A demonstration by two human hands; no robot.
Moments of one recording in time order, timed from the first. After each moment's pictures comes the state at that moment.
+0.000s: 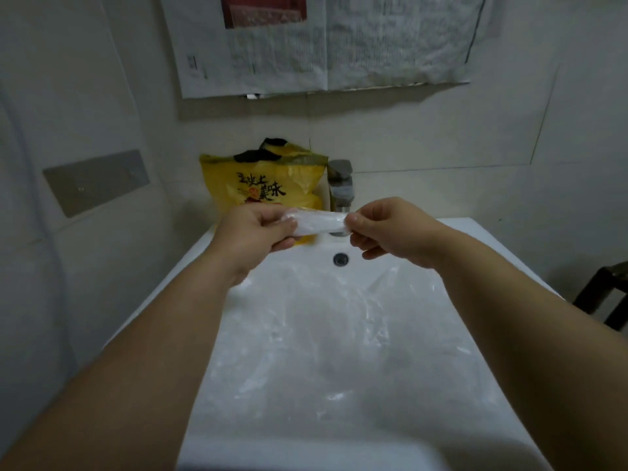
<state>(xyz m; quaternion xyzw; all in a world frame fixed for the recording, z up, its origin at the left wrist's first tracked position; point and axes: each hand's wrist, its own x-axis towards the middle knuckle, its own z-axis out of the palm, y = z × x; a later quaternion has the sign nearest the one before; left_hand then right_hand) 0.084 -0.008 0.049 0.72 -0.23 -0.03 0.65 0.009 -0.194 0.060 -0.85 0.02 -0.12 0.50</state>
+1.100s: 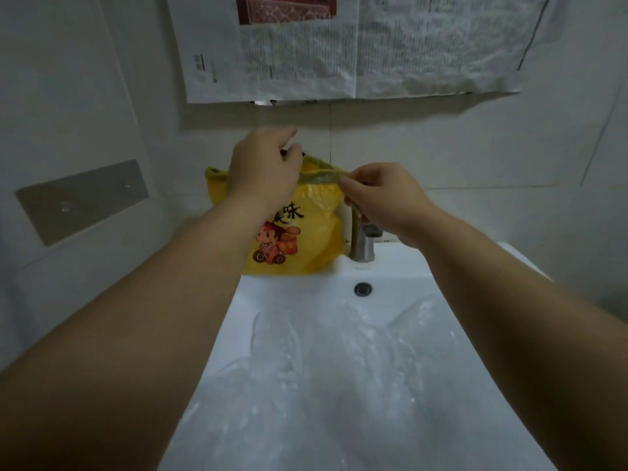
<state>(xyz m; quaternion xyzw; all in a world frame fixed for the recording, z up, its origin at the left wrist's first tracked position) 0.171 -0.033 0.126 0.84 -0.26 0.28 0.38 0.100 -0.177 0.104 -0.85 0.02 -0.26 0.45</state>
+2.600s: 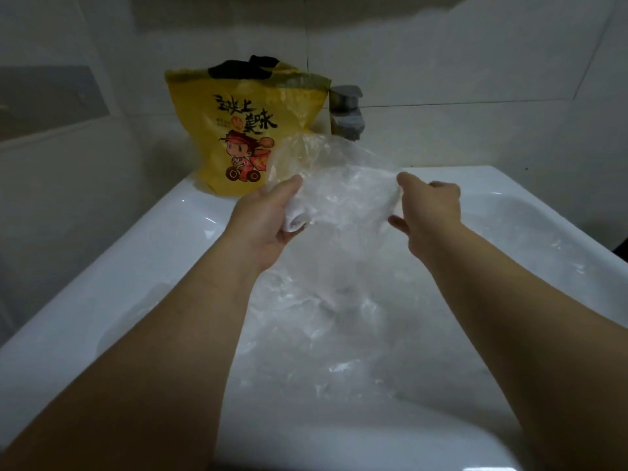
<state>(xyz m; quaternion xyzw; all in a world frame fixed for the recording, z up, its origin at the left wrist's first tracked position) 0.117 -0.043 -0.020 0.55 -0.06 -0.16 0.82 0.047 -0.205 -0.012 -0.57 0.33 -0.29 0.69</state>
